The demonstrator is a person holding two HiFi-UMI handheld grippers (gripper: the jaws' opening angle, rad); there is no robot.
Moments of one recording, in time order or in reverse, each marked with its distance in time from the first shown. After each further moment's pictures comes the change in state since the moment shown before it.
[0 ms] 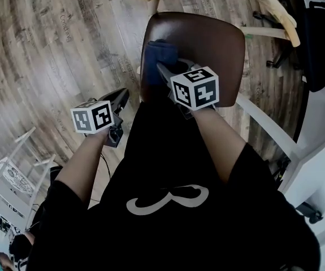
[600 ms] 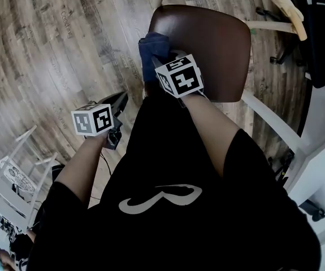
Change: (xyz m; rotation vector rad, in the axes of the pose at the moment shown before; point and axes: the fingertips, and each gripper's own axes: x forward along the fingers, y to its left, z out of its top) left arm -0.012 0.028 -0.031 0.028 0.054 0.033; right arm 0.051 0.004 -0.020 -0.162 0.125 -0.096
